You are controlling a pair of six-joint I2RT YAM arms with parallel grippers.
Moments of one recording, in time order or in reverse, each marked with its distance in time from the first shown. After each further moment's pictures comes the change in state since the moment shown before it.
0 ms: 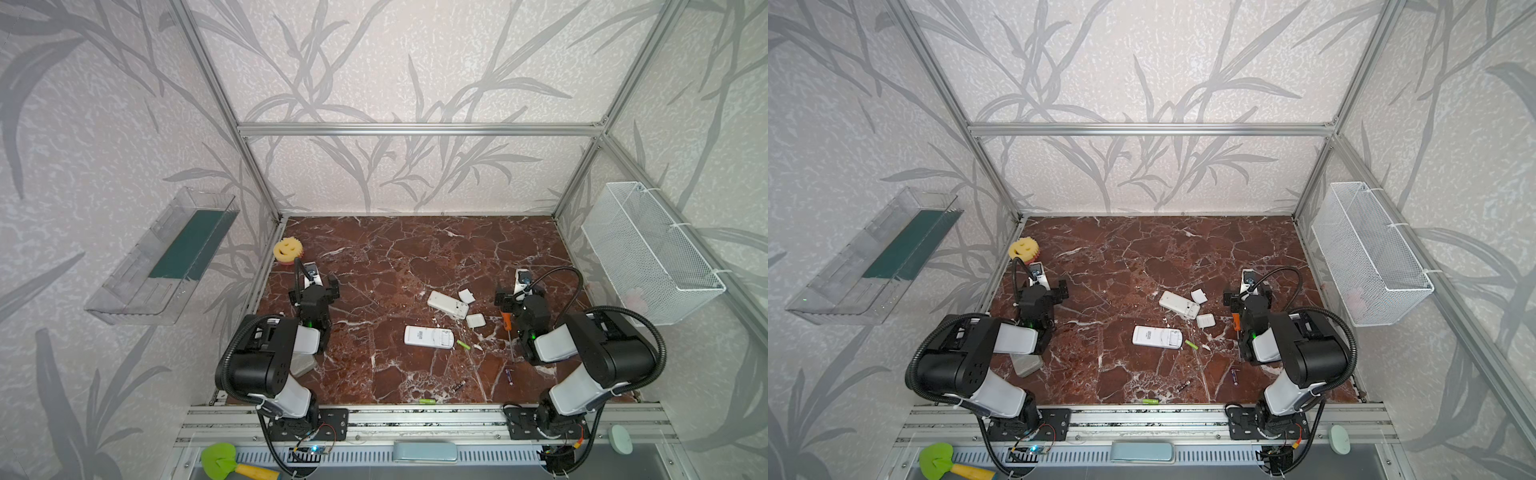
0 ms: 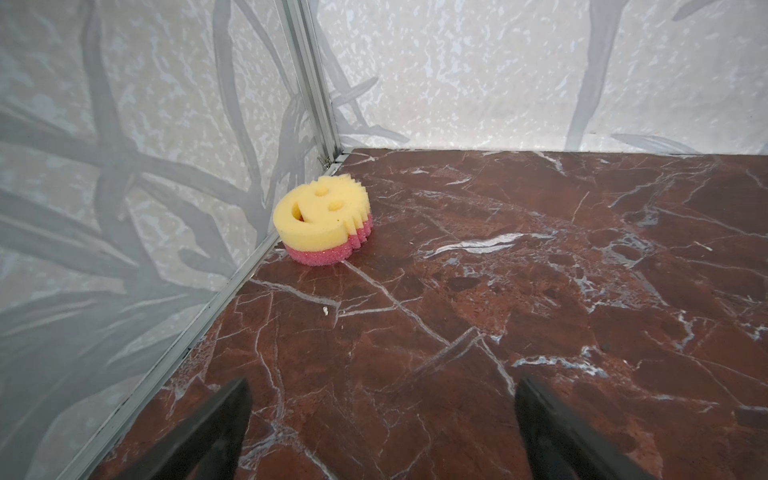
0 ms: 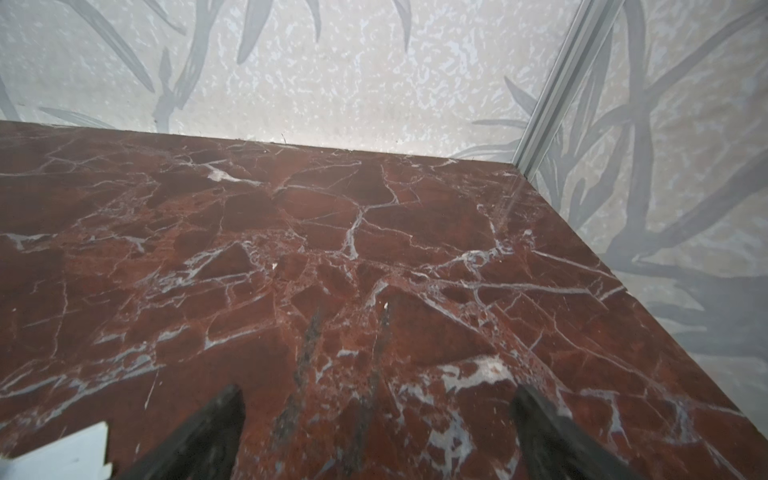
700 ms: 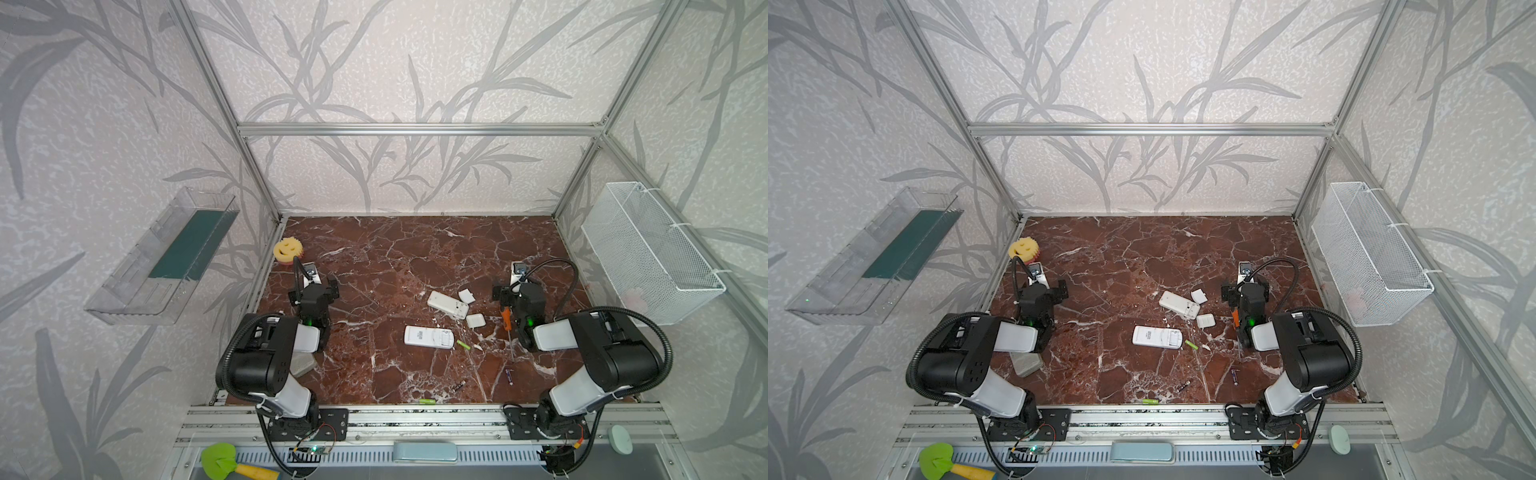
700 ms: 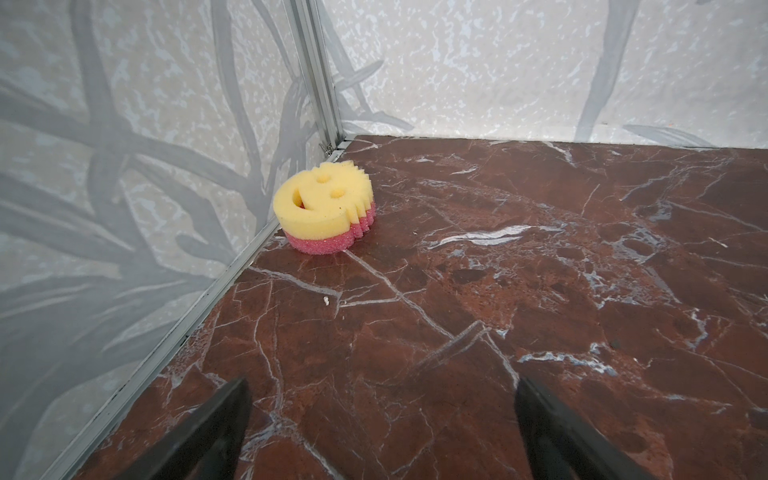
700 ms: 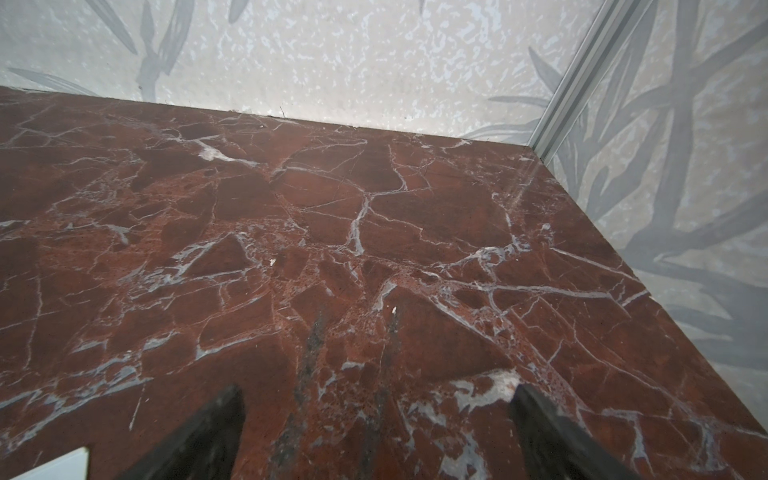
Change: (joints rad) left arm 0.007 0.007 0.014 -0.026 -0.002 -0.023; right arm 0.000 -0.018 0.093 -0.205 -0.003 -0.001
